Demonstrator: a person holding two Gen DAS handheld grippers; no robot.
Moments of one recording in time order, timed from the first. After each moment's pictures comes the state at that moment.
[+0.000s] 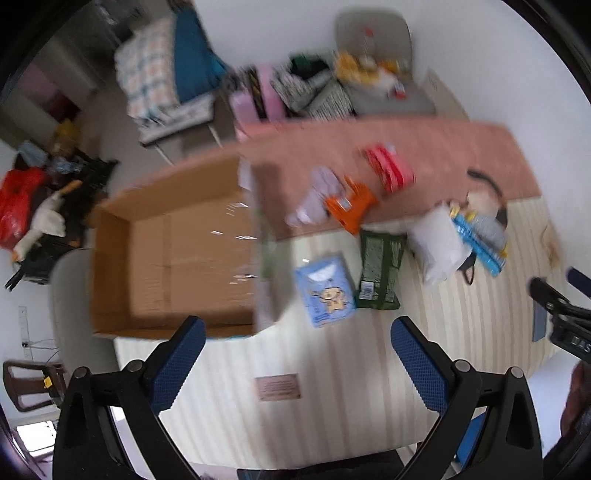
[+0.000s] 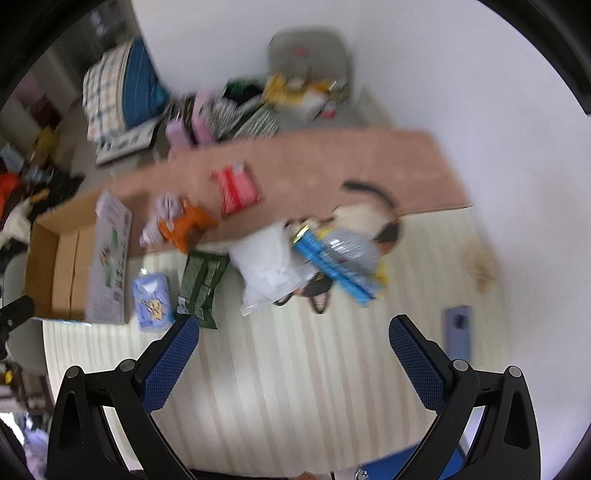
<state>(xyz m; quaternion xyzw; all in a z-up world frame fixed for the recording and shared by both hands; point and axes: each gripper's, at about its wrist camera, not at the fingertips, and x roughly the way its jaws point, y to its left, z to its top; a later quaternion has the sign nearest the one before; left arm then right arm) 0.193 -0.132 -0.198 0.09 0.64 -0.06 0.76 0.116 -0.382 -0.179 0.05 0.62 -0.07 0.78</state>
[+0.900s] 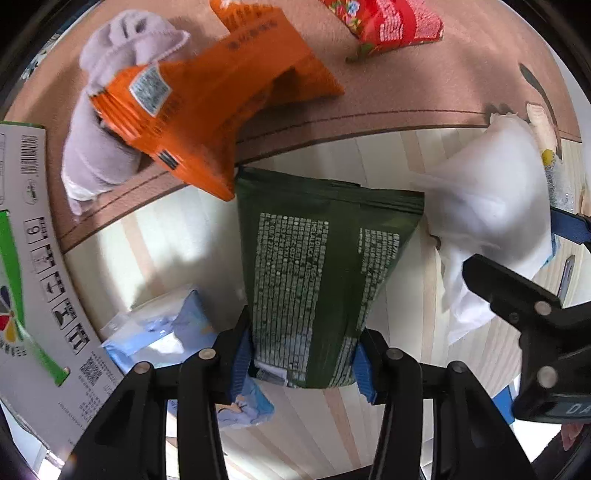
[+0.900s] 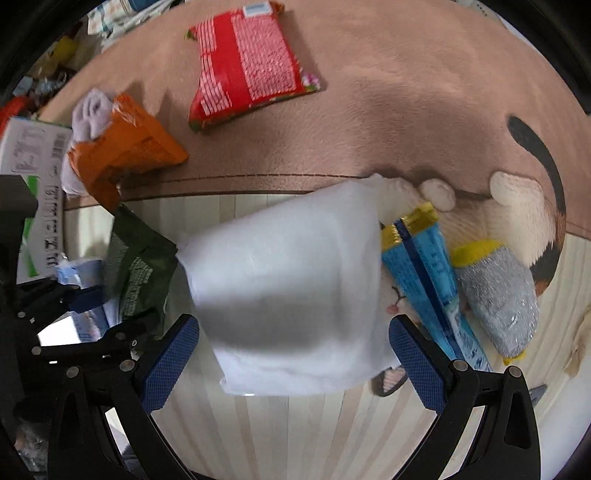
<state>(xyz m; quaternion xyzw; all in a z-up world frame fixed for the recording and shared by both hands) 0.237 -0.216 -0.422 0.08 0.80 -0.13 0.58 0.226 -0.359 -0.414 0.03 0.77 0.04 0.63</state>
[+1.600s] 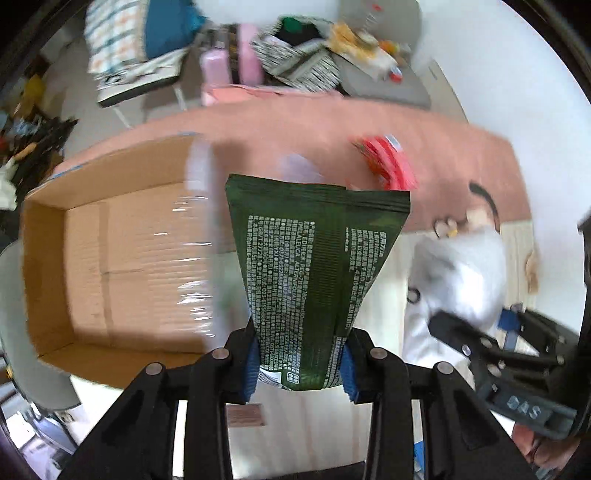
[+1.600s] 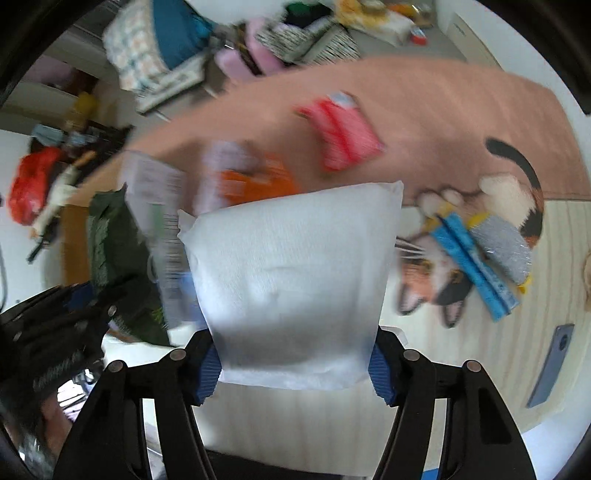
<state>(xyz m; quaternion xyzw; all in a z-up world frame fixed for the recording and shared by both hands) 0.206 -0.077 -0.195 0.00 0.69 -0.09 0.72 0.178 -0.273 -0.259 0.15 0.68 0.06 0.71</state>
